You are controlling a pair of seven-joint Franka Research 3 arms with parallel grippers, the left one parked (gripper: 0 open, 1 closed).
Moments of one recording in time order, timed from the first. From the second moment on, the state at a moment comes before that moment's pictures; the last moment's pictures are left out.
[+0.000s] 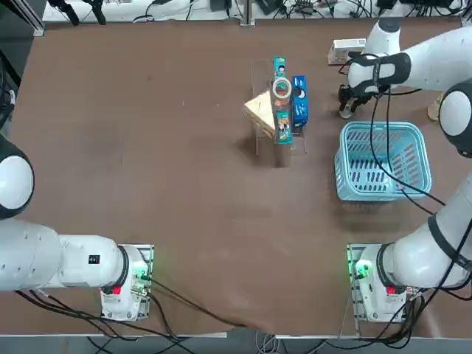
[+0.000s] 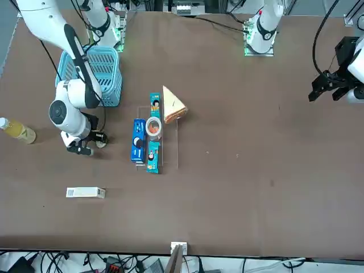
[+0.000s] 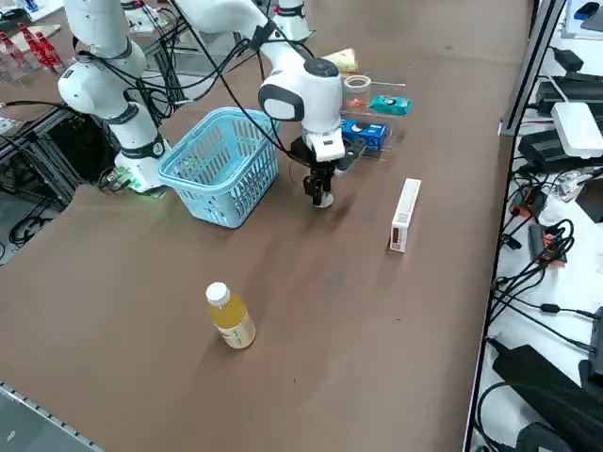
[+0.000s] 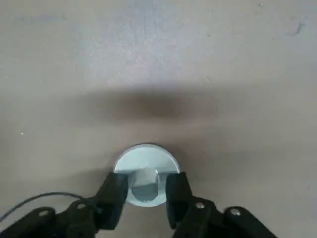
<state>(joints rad) 0.08 0.43 0.00 -2.11 -0.02 2.48 0.23</state>
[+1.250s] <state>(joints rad) 0.09 0.41 0.01 -1.81 0.00 2.18 0.23</state>
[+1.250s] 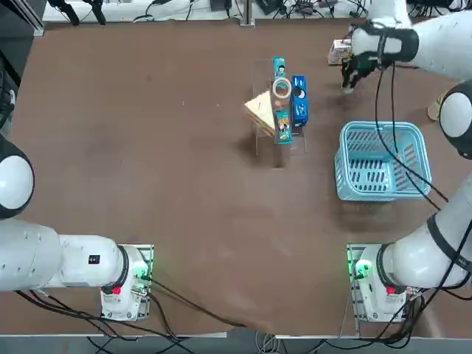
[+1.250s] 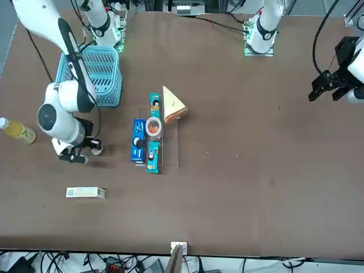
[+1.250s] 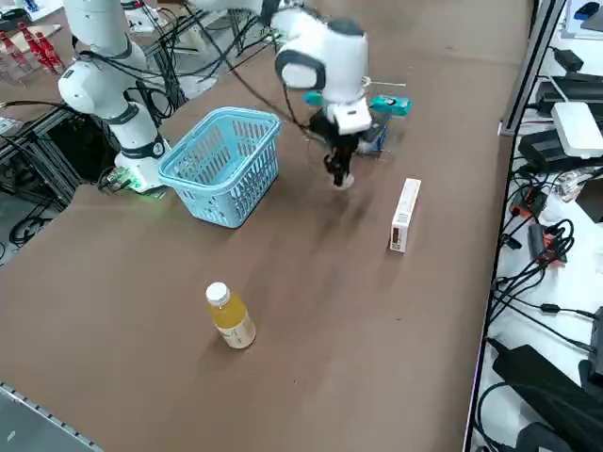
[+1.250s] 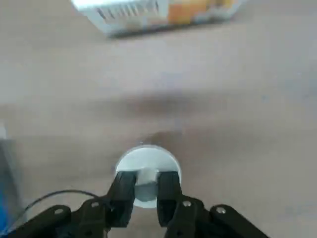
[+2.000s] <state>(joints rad) 0.30 0.40 0.02 -1.51 0.08 1.91 0.43</state>
